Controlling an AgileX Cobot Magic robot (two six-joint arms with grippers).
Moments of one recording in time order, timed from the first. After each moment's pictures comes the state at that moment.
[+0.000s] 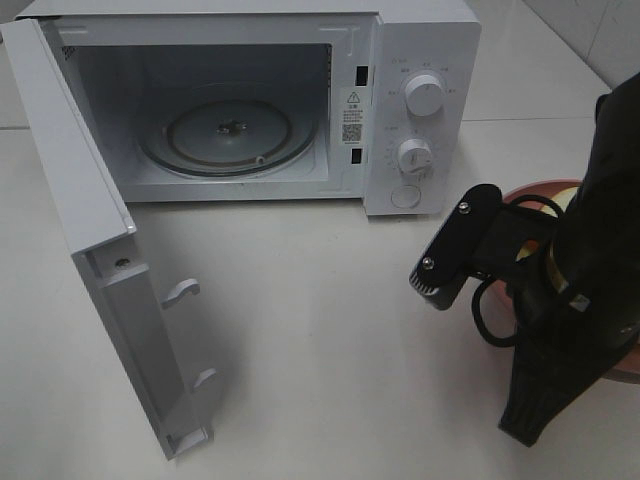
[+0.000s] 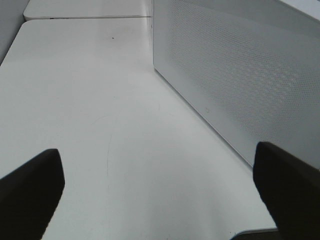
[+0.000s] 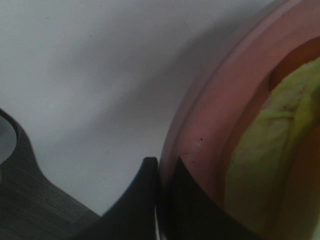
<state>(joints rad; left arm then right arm) 0.04 0.00 -0.50 -0.14 1.04 0.09 0.86 1.42 -0.72 -0.45 0.91 0.21</state>
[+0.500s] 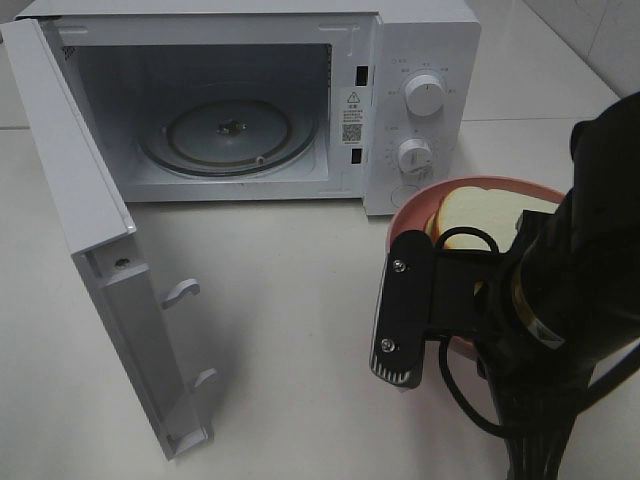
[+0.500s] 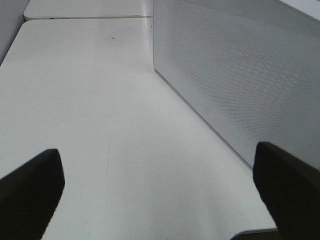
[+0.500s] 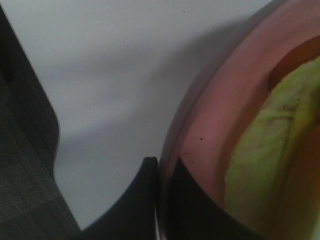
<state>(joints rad) 0.04 0.00 -0.50 -0.14 1.04 0.09 0.99 1.42 -0.72 -0.46 0.84 -0.05</state>
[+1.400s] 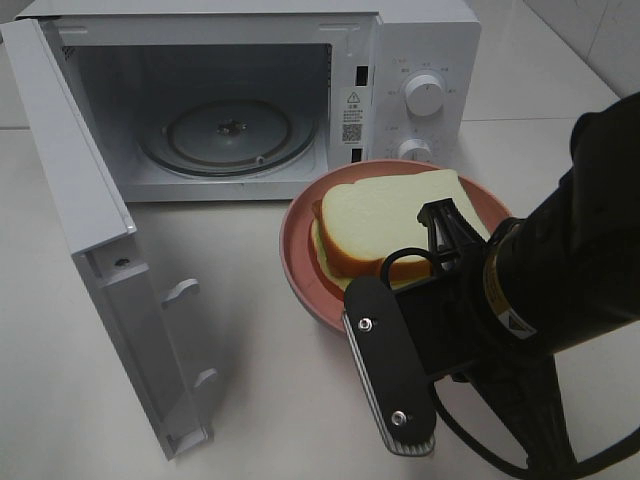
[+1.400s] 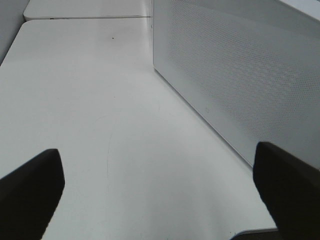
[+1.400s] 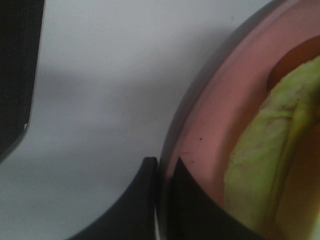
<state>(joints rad) 0.04 0.00 -0.50 -0.14 1.04 0.09 0.99 1.42 -0.72 -0.46 0.67 -0.56</state>
